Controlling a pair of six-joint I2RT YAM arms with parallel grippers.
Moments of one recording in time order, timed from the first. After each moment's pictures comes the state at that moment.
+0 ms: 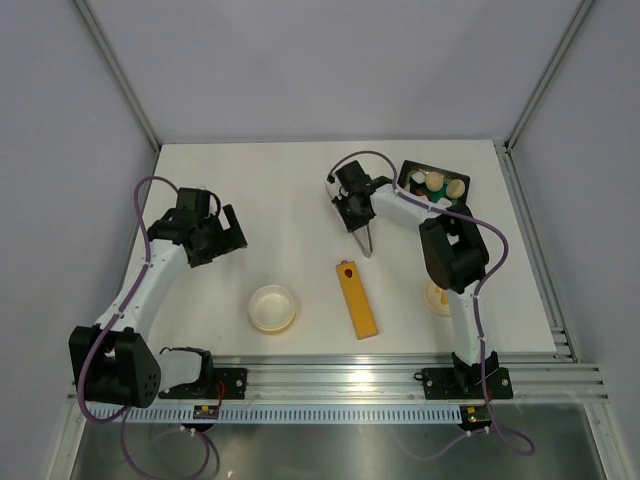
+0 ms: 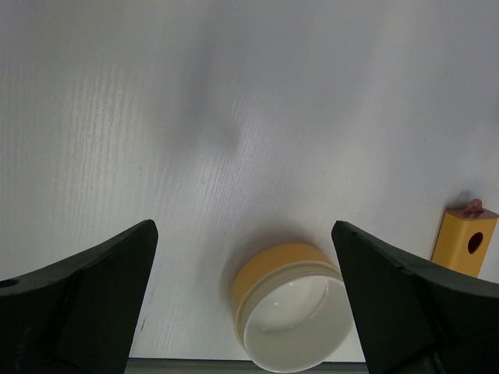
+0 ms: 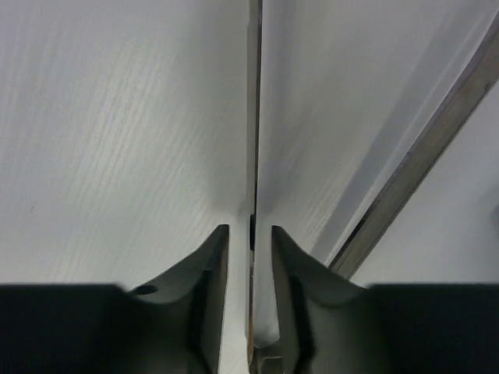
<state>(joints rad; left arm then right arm) -0.12 1.23 0.99 -0.75 -0.01 -0.49 0.54 2.18 1.68 -0.57 0.02 0.05</state>
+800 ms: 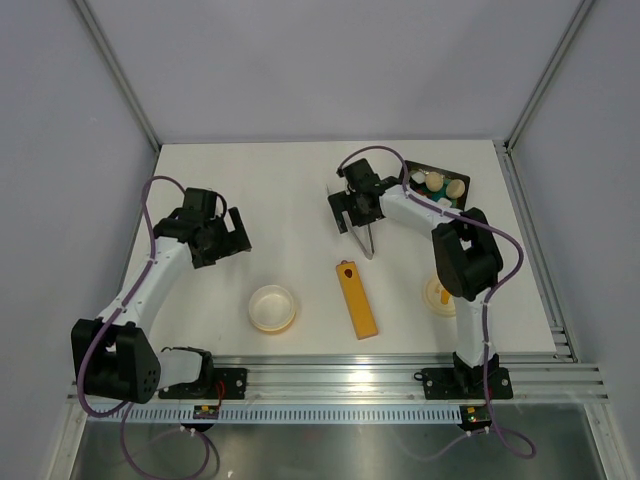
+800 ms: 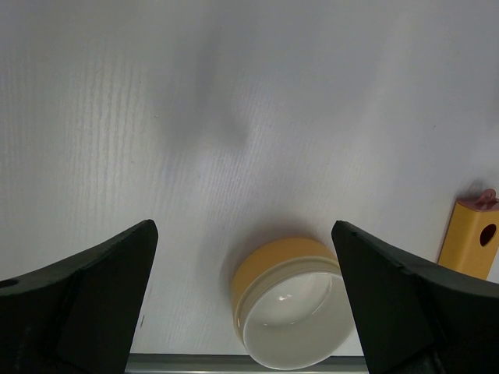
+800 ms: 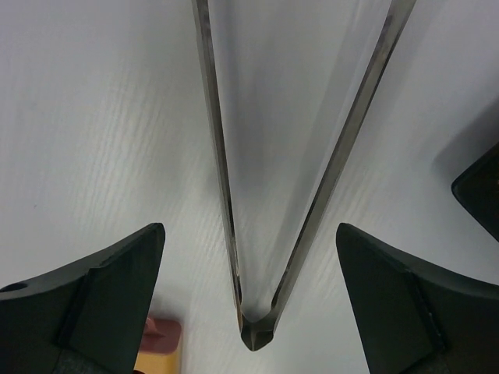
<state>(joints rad) -0.15 1.26 0.99 -0.76 -0.02 -0.49 0.54 2.04 1.58 -0.53 0.08 0.11</state>
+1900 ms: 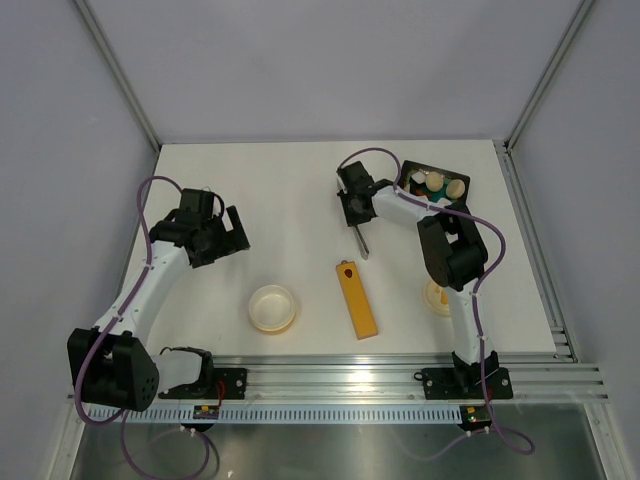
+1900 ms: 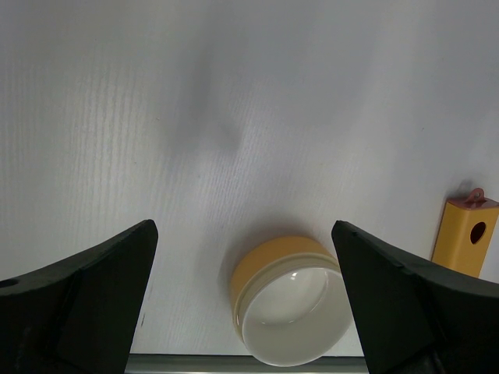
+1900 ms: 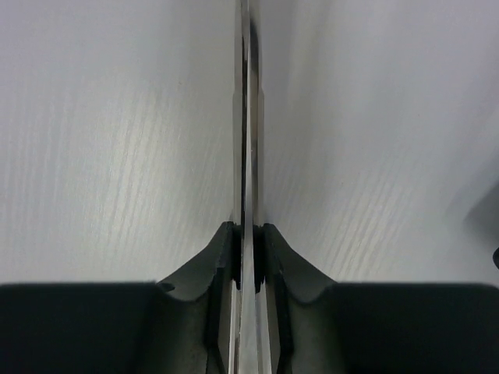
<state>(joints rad) -0.15 1.22 0.99 -0.77 -0.02 -0.49 0.53 2.19 1.64 -0.43 0.12 0.20</state>
